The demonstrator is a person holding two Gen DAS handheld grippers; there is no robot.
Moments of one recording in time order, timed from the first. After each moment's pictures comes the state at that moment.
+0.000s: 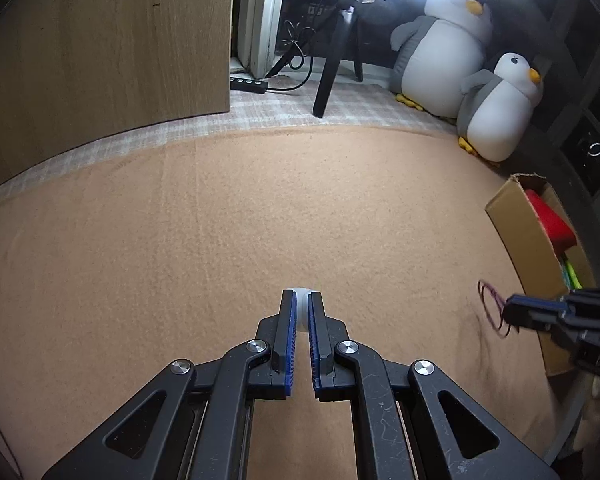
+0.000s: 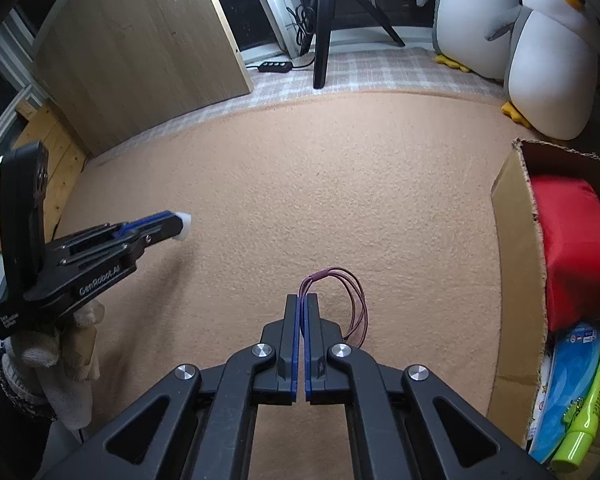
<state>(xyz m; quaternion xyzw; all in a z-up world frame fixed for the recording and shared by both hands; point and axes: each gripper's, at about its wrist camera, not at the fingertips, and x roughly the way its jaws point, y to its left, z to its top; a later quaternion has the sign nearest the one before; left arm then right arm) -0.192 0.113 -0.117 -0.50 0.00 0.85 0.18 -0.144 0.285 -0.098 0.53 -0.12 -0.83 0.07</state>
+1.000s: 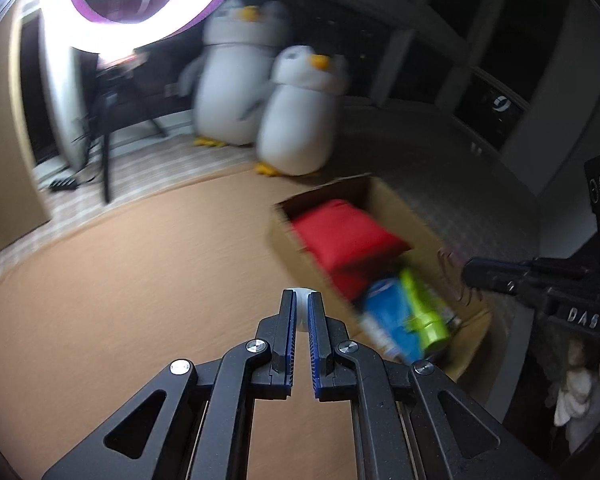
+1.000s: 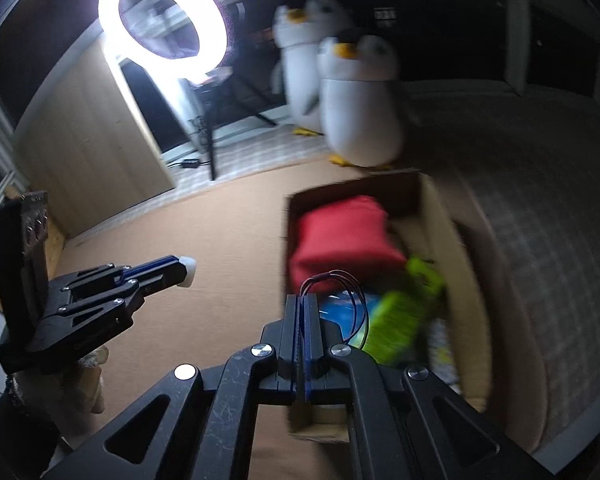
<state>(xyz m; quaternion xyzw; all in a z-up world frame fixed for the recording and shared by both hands) -0.130 0.320 -0.031 -0.44 0.05 0.82 0.36 -0.032 0.440 -0.022 0.45 -0.17 -0.87 -0.05</state>
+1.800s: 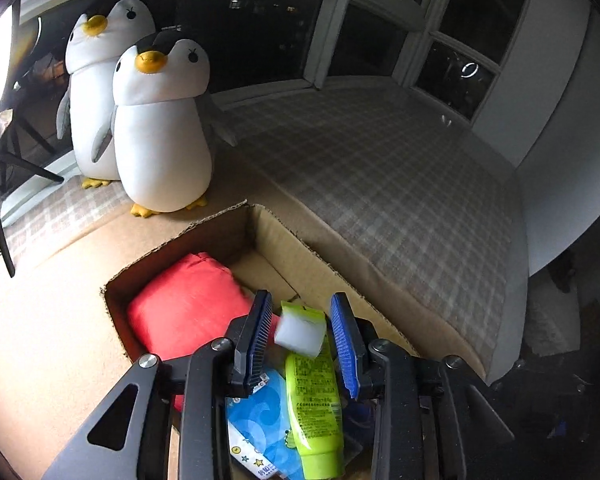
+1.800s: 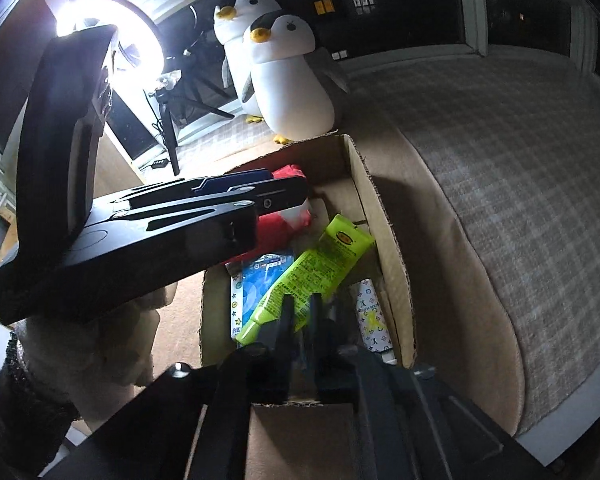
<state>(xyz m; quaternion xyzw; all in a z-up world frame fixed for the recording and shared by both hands) -0.128 0.491 -0.037 -0.44 0.09 0.80 0.41 0.009 0.496 -0.045 0.46 -0.21 -0.86 -0.06</state>
